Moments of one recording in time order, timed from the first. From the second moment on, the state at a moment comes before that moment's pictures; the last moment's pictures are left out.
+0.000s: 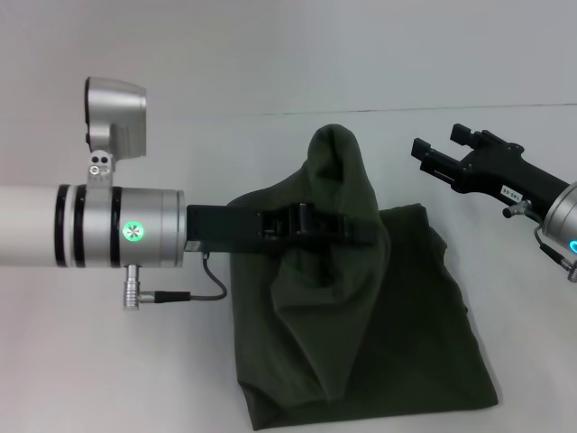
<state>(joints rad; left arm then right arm) -0.79 -2.17 0.68 0.57 2.04 1.61 -2.31 0.55 2.10 -0.83 -0.37 -1.34 -1.00 1.04</state>
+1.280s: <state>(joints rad) -0.81 -2.16 0.74 0.43 1.99 1.49 -2.15 0.56 2.10 -0.78 -0.37 -1.34 -1.00 1.04</state>
